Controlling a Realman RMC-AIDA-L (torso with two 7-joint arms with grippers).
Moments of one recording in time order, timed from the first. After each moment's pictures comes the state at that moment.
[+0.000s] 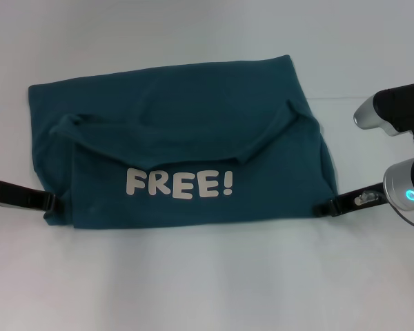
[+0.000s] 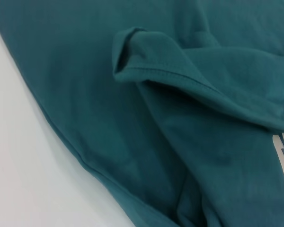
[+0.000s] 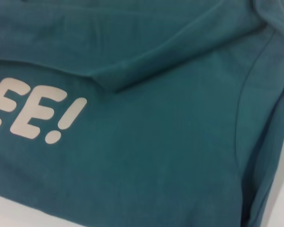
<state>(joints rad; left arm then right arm) -0.65 -2.07 0.77 0.89 2.70 1.20 -2.42 0.59 2.10 -1.30 -0.98 -2.59 -1.03 2.69</state>
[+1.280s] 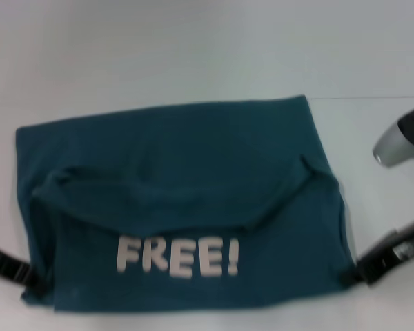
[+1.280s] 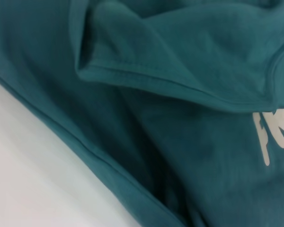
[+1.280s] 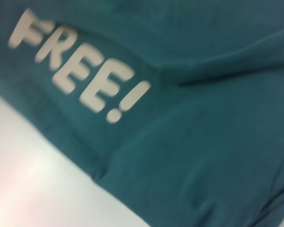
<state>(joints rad) -0.62 -2.04 0.77 1.01 2.78 1.70 -2.38 0.53 2.09 -1.21 -1.25 -2.55 -1.64 2.47</state>
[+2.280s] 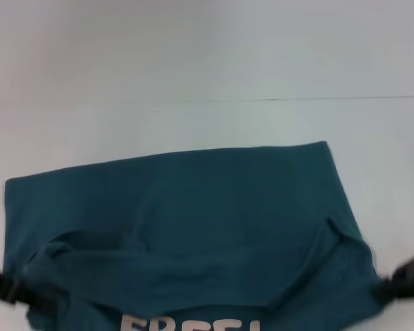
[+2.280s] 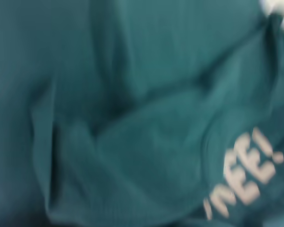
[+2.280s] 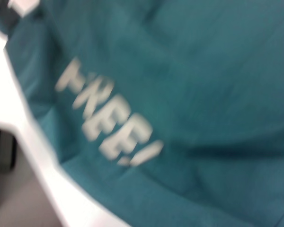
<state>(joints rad) -0.57 -2.07 0.60 1.21 2.66 2.05 -2.30 0.47 2.07 -0.97 -1.42 -2.42 -1.97 2.31</state>
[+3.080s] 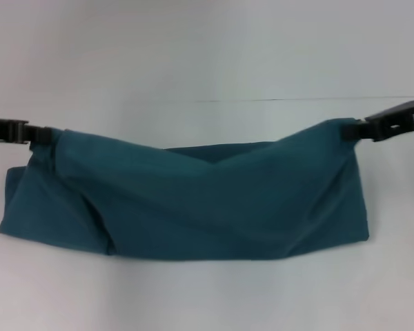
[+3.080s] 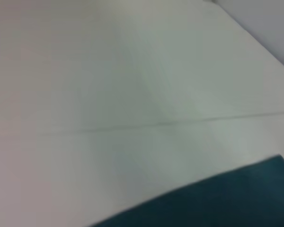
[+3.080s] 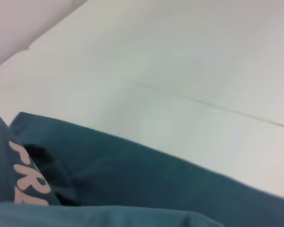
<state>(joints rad) -0.65 -2.08 0.51 1.28 2.51 1.61 -2.34 0.67 2.07 -0.81 -1.28 -2.43 -1.54 2.36</state>
